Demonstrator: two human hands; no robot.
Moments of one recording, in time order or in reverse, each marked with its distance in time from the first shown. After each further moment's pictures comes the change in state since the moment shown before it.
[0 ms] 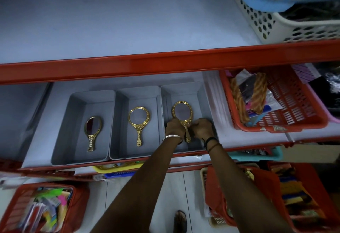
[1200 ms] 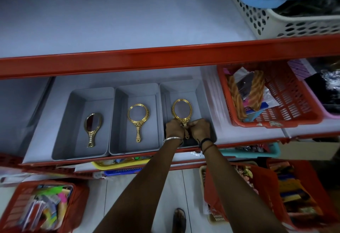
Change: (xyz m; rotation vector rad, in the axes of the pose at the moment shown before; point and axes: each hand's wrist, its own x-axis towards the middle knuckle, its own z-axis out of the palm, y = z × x) left_hand -0.002 -0.014 0.017 -0.023 0.049 0.078; right_hand -0.026 0.003 0.006 0.135 0.095 -0.046
